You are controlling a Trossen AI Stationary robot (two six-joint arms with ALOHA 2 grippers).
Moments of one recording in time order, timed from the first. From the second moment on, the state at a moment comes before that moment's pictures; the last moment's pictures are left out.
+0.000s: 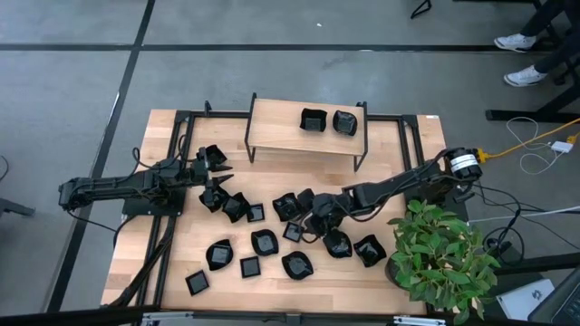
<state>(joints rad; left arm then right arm) 0.18 0.15 0.01 0.03 -0.10 0.07 0.21 1.67 0.97 -0.01 -0.02 -0.51</state>
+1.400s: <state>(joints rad) 0.18 0.15 0.01 0.03 -0.10 0.07 0.16 1.79 0.97 0.03 0.11 -0.51</state>
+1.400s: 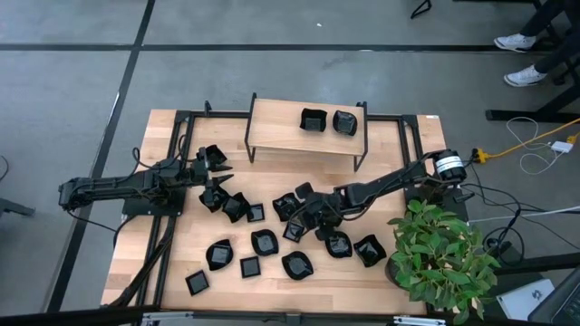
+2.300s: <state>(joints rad) 0.18 0.15 0.01 0.03 -0.10 0.07 0.16 1.76 1.09 -0.11 0.11 -0.44</state>
